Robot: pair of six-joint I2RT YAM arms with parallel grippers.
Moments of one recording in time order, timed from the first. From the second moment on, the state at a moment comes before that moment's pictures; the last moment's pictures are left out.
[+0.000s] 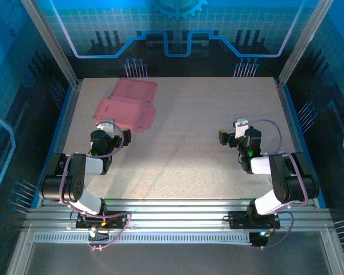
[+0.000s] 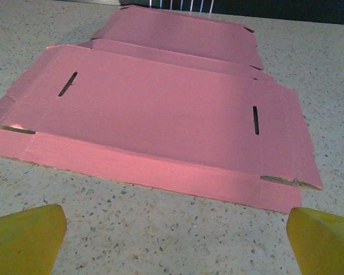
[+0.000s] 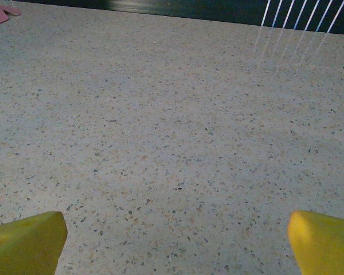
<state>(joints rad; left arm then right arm) 0.04 1.54 0.36 0.79 0.08 -0.09 0.07 1.53 0.38 0.75 -0.07 -0.07</state>
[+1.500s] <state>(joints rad) -0.06 1.15 0.74 -0.09 0.02 -0.35 0.11 1.02 0.59 0.06 -0.01 0.13</state>
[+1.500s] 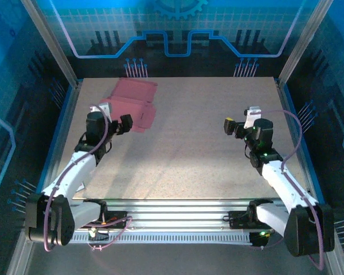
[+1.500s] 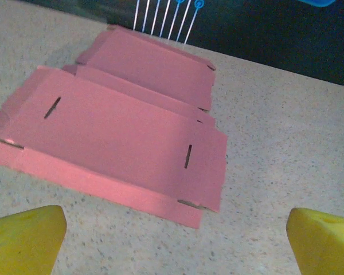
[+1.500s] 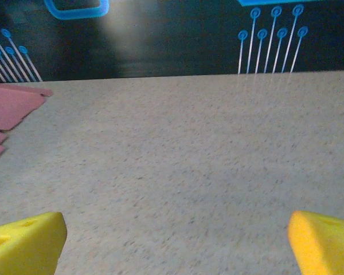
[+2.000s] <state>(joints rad) -0.07 1.64 1.27 -0.55 0.04 -0.45 0.15 0.73 0.63 -0.42 -0.18 0.35</state>
